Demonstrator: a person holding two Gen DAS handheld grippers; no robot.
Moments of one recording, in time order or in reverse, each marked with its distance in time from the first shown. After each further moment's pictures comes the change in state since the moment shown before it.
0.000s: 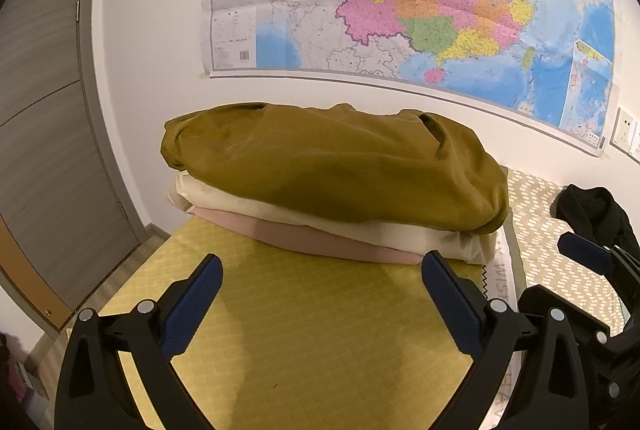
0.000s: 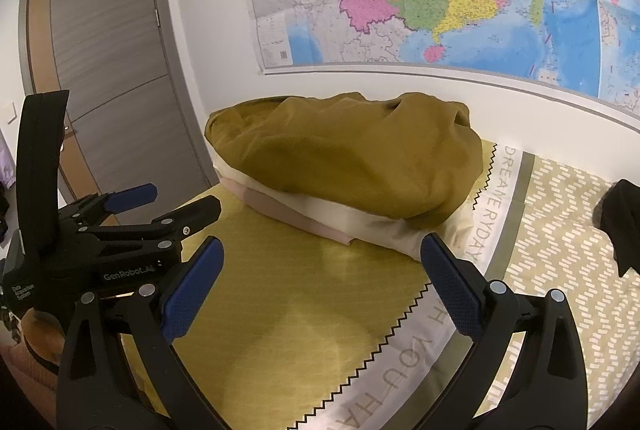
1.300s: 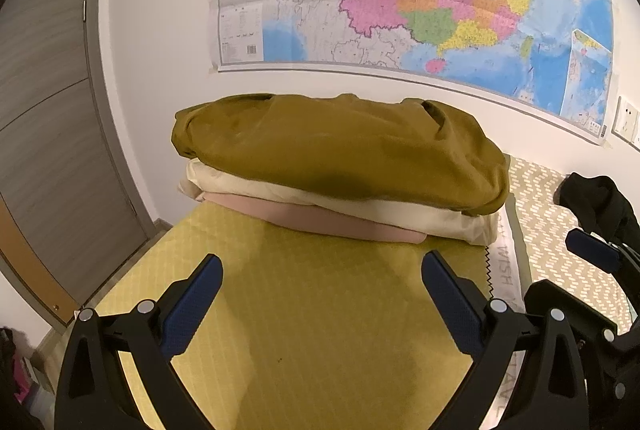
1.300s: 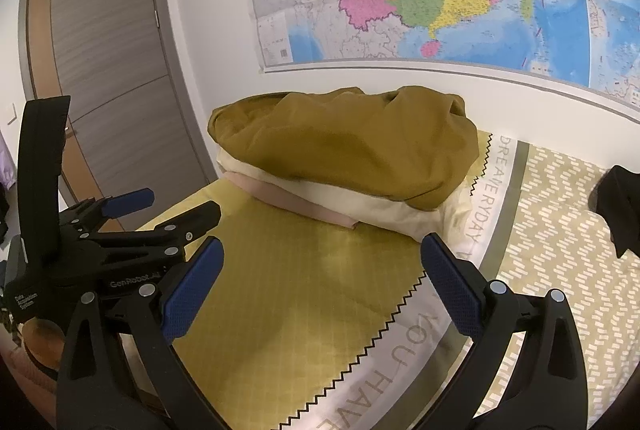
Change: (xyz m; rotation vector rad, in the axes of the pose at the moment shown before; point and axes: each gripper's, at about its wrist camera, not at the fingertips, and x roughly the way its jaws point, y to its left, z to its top) left arm -0.011 -0.001 -0.017 0.003 0.016 0.025; right arm -0.013 0.007 -0.014 0.014 -0.008 -0.010
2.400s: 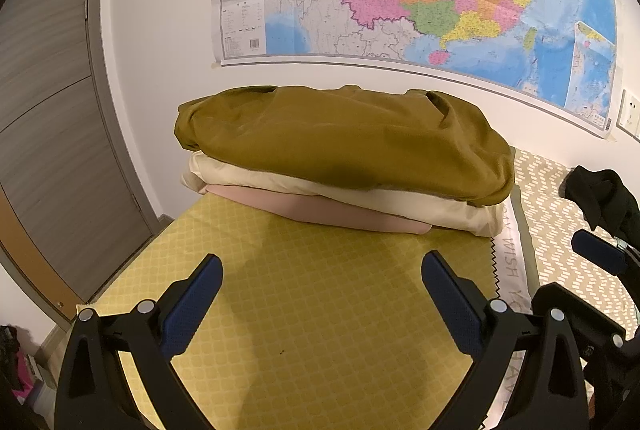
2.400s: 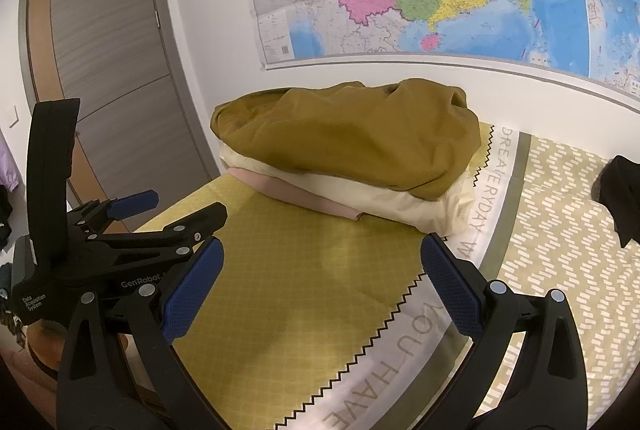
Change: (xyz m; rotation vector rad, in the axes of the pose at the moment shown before) left arm 0.003 -0.001 -0.005 0.005 0.017 0.017; right arm -0.002 0.002 -0.007 0.012 0.009 0.010
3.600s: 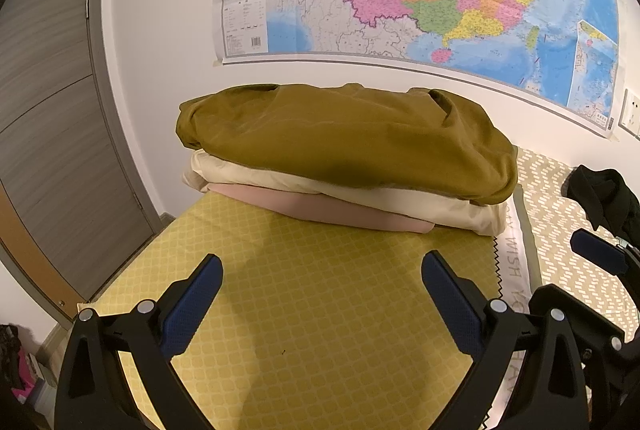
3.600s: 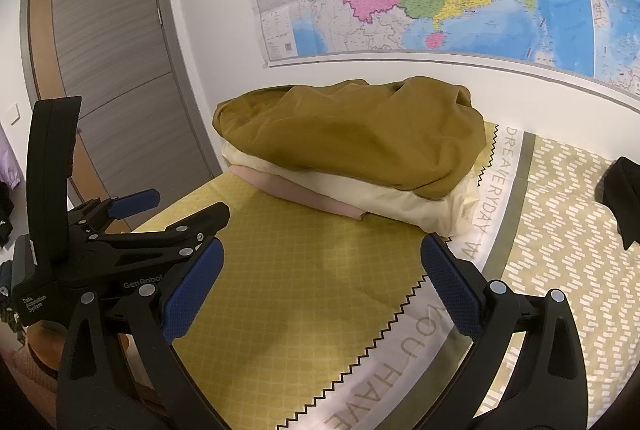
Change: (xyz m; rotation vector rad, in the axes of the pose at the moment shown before) left arm 0.004 0.001 0.002 0.003 0.002 0.009; right arm 0.005 0.001 0.002 0.000 0.006 0.009
